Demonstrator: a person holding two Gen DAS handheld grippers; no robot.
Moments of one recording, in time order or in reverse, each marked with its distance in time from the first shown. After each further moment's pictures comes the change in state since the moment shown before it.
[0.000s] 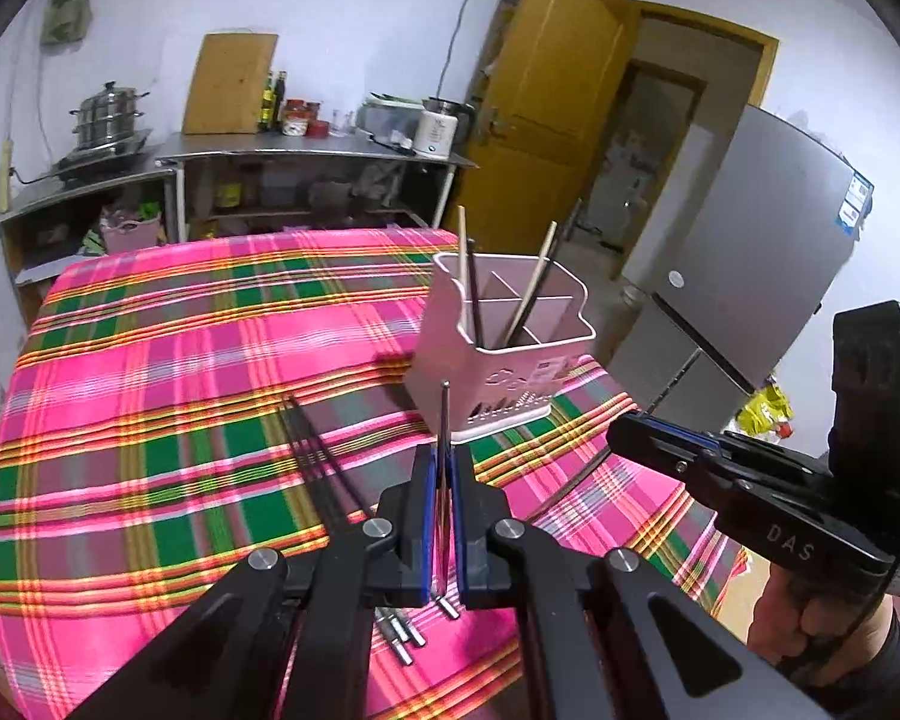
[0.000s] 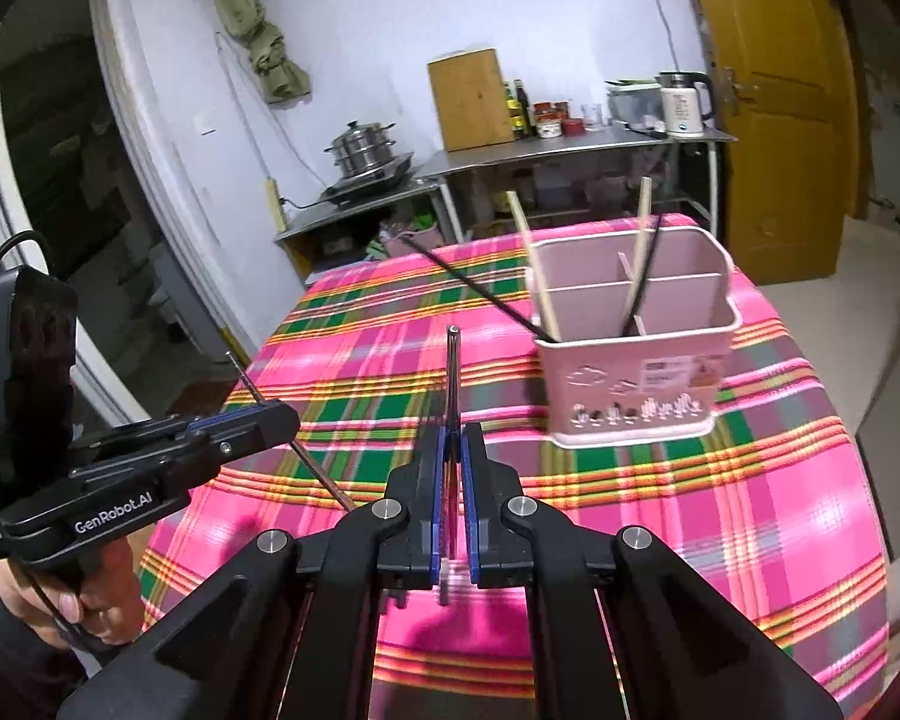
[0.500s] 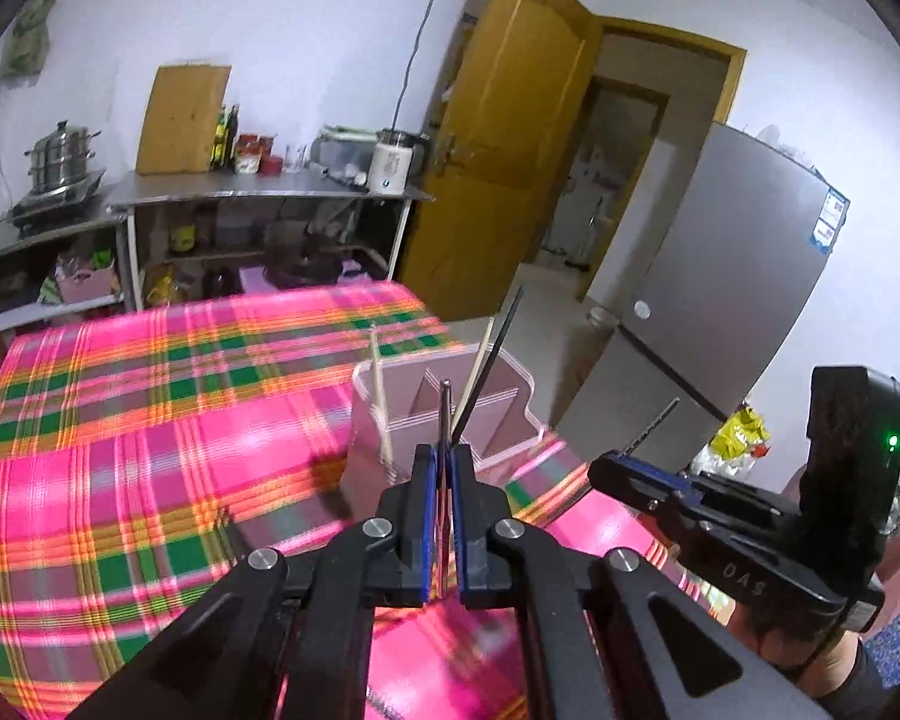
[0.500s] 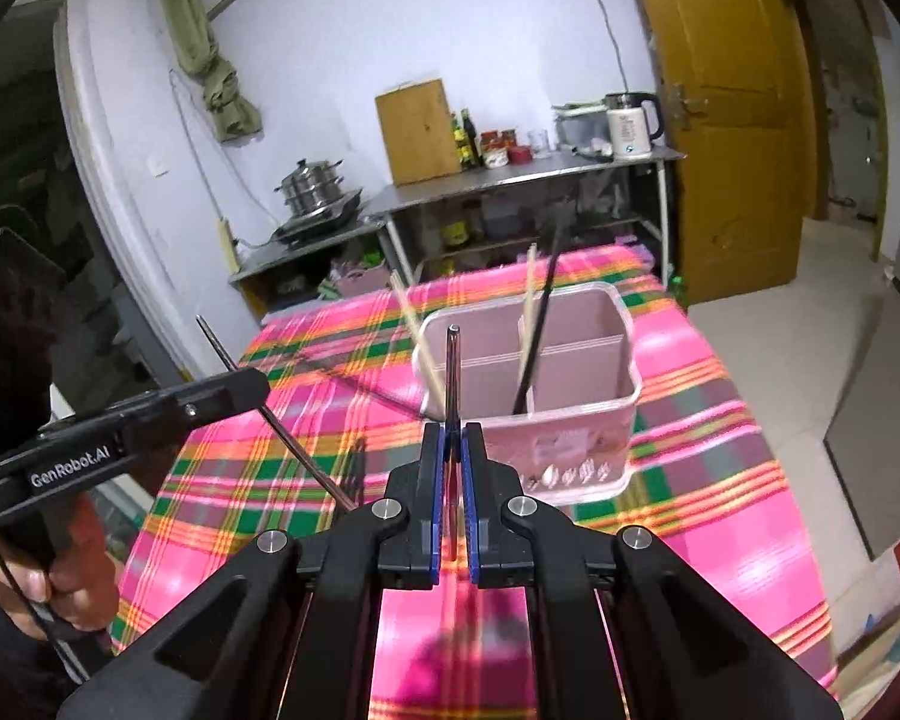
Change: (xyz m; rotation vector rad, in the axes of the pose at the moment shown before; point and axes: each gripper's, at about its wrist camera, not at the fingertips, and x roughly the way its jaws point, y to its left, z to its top) left arm 0.025 -0.035 0.083 0.045 -0.070 -0.075; right arm -0.014 -0.052 0.050 0.043 -0.087 -0.084
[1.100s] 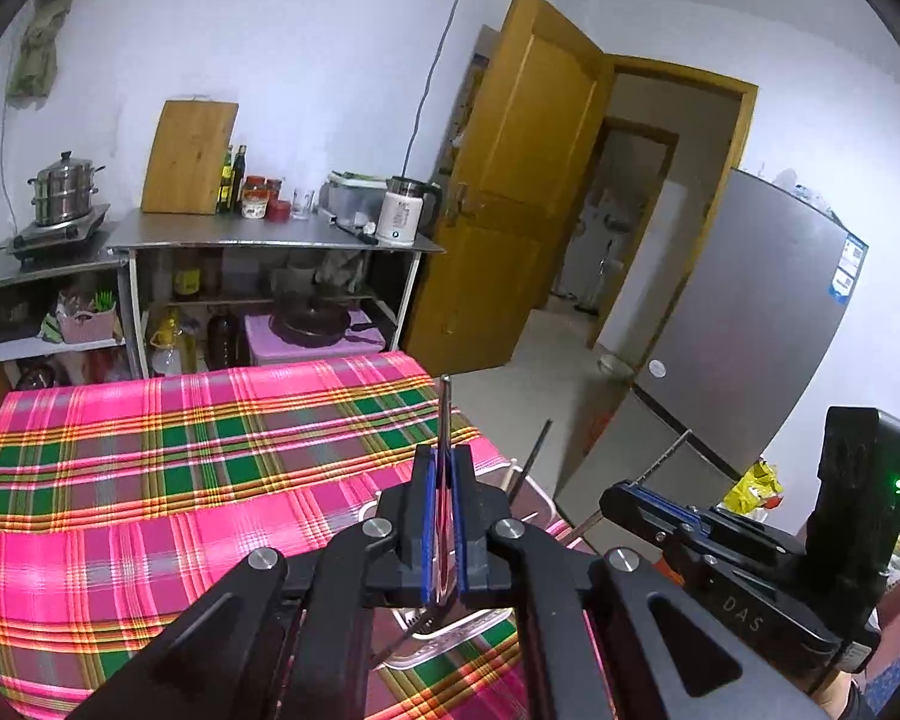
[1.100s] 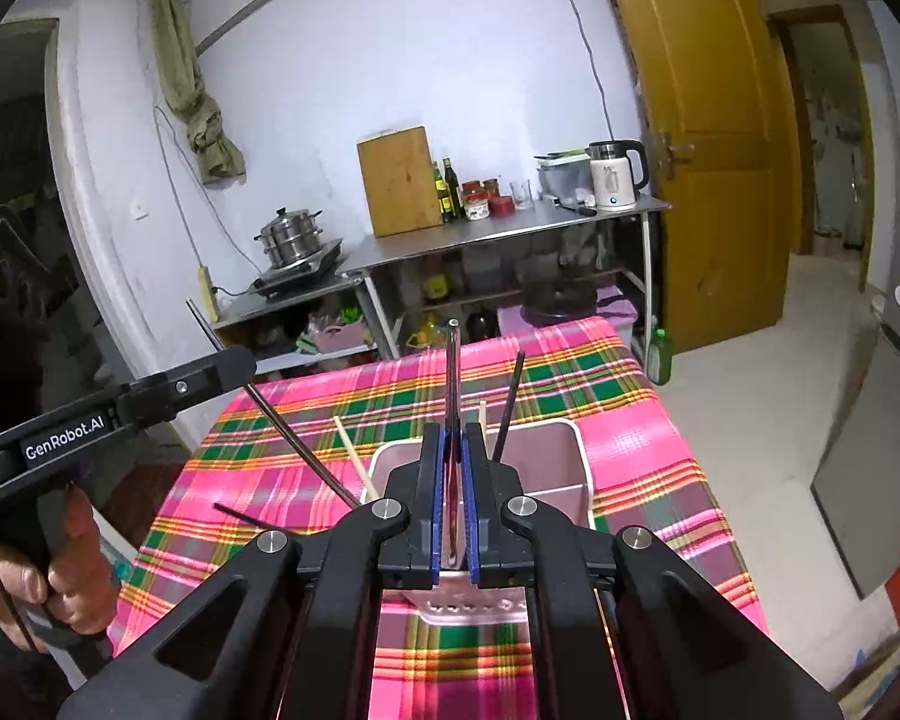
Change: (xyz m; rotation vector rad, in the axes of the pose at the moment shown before) left arm 0.036 0.009 0.064 -0.019 -0.091 0.028; right arm 0.028 -0.016 0.061 -0.007 -0.076 -0.035
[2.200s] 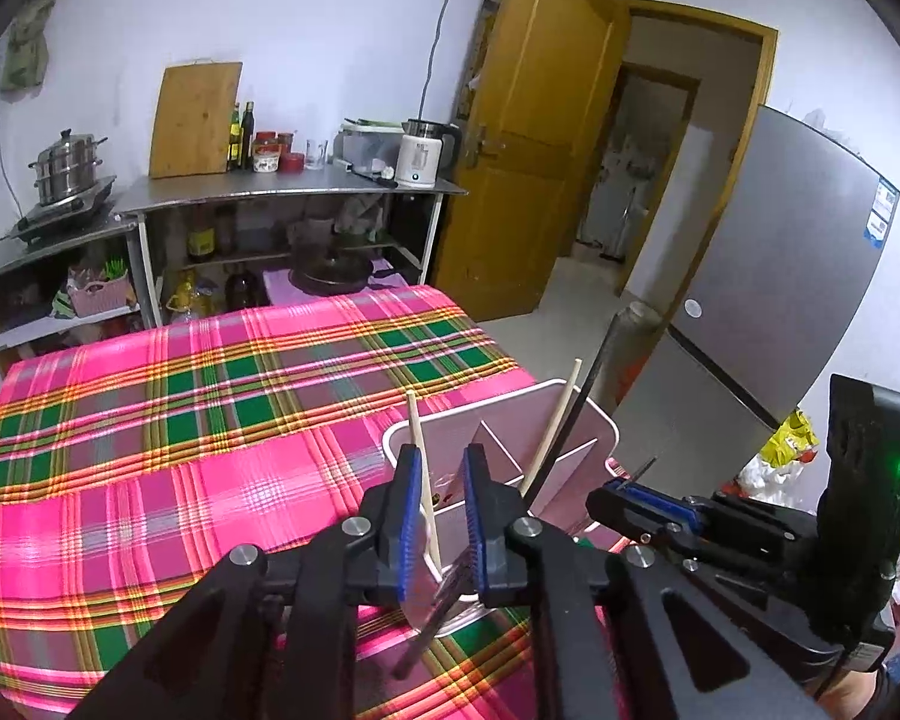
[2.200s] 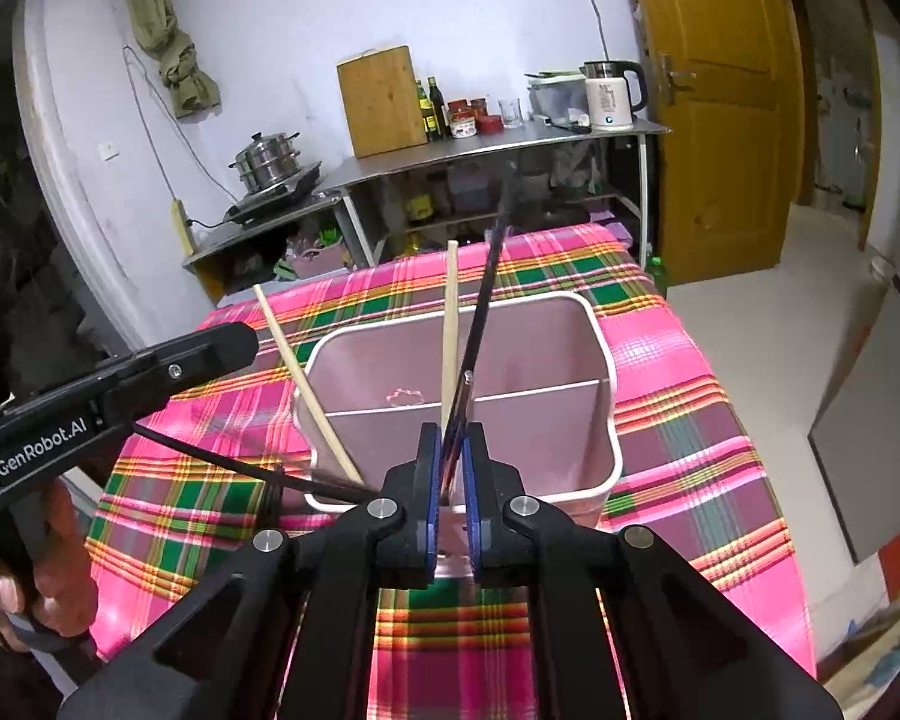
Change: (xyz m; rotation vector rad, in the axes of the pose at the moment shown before) left arm 0.043 0.012 -0.041 0.040 0.109 0.068; right arm 0.052 -0.011 -0.042 -0.008 0.161 -0.038
